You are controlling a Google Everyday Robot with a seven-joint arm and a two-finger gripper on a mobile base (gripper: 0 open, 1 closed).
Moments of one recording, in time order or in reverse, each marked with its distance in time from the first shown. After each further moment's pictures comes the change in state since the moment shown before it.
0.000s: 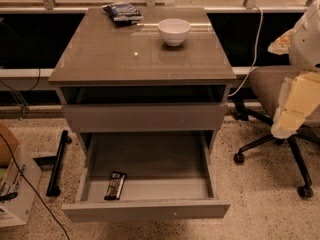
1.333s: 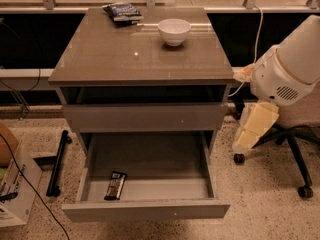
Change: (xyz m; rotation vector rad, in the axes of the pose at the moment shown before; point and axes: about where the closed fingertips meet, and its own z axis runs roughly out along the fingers) arm -0.031 0.011 0.081 -0.089 -0.181 -0.001
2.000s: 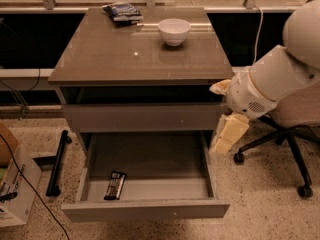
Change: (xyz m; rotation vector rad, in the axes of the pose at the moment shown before) arm -0.016 -0.004 0.064 -0.063 -0.134 -0.028
